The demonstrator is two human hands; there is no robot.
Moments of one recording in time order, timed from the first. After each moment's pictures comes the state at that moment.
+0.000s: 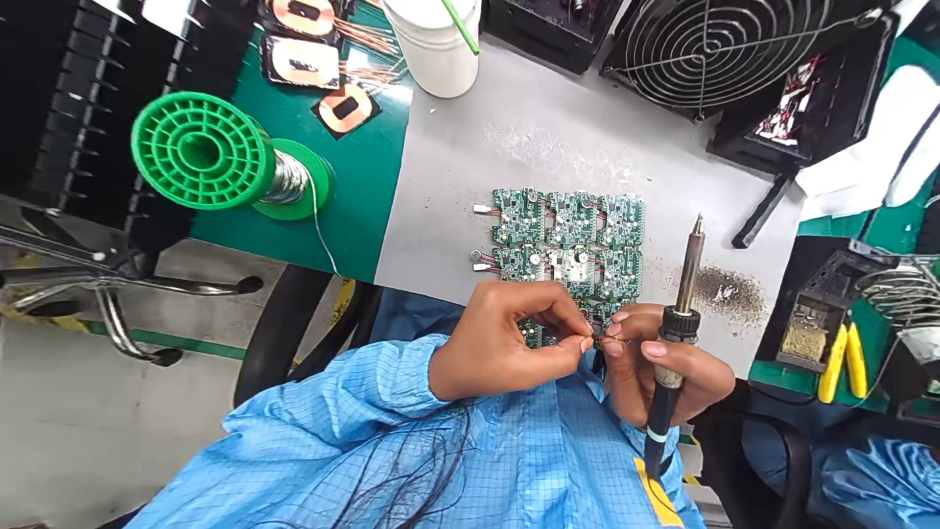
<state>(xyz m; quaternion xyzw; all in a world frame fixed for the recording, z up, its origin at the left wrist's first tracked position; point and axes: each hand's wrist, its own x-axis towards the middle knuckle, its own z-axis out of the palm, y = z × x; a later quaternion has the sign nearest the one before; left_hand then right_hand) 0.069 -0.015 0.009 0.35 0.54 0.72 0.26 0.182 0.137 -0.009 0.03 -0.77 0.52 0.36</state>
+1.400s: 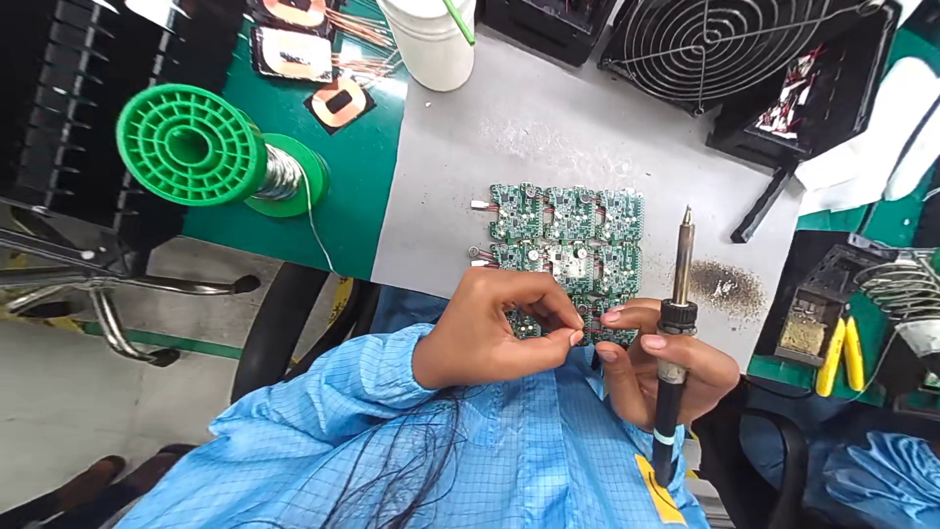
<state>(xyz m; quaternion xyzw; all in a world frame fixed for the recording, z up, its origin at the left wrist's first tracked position) 0.057 -0.021 0.008 0.38 0.54 0.70 0.26 0.182 0.138 -0.005 0.04 -0.77 0.54 0.35</state>
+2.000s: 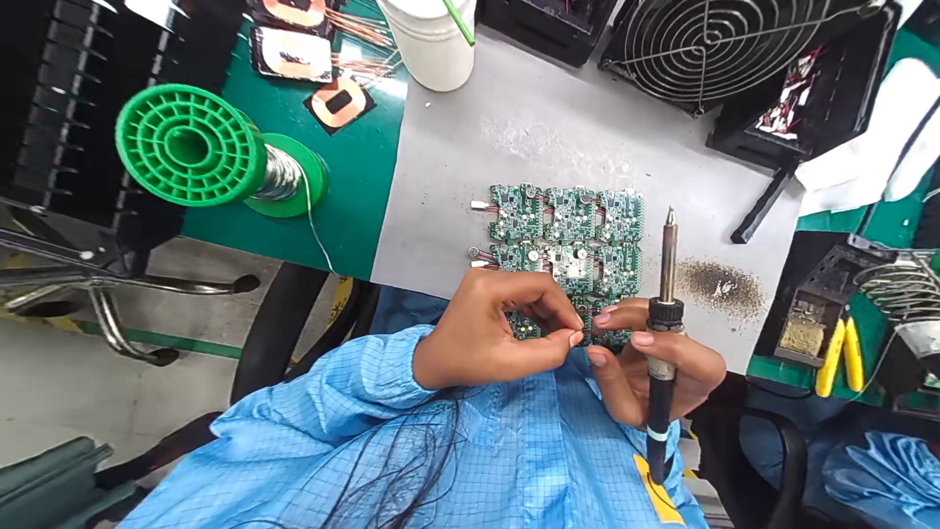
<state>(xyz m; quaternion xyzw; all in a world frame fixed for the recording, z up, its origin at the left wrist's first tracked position) 0.058 -0.021 0.008 0.38 0.54 0.70 0.27 0.181 0.136 -0.009 0.04 -0.77 0.54 0.35</state>
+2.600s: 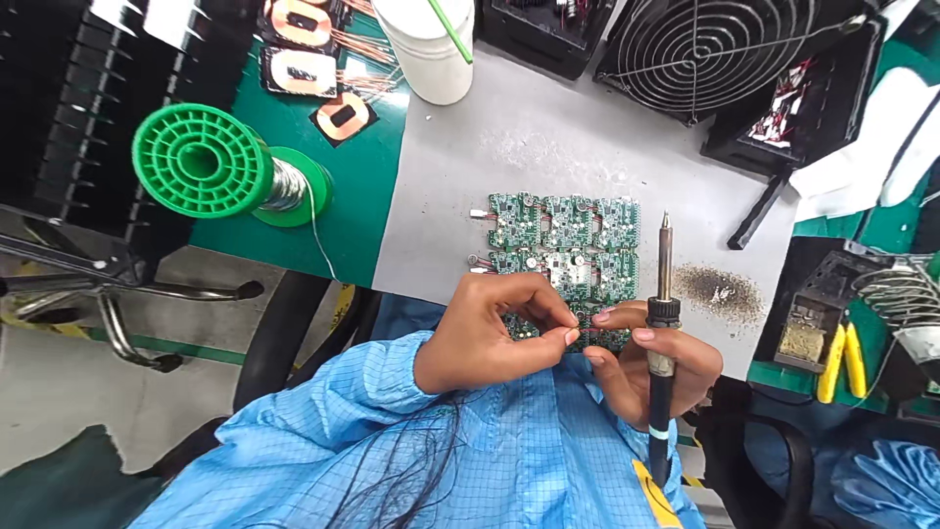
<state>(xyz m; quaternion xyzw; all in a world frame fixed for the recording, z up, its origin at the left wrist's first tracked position) 0.059 -0.020 0.008 0.36 0.54 0.72 0.26 0.178 0.138 -0.014 0.03 -0.76 0.55 0.36</state>
